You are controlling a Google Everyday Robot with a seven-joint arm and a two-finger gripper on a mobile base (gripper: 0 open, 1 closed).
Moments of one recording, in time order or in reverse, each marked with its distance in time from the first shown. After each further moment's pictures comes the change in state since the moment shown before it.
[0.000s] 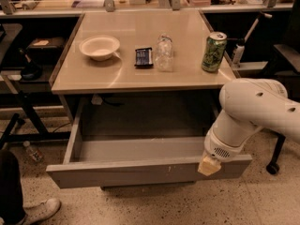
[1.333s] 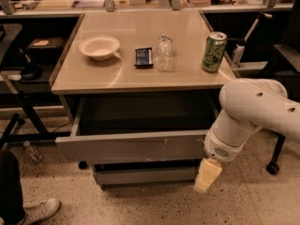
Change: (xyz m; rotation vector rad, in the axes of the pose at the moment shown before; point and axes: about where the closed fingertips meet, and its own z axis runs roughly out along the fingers) arm 0.000 0.000 0.000 0.000 0.000 0.000
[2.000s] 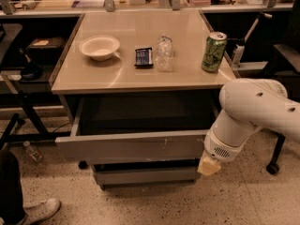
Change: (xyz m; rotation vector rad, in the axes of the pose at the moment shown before) arm 0.000 0.000 0.000 0.000 0.000 0.000
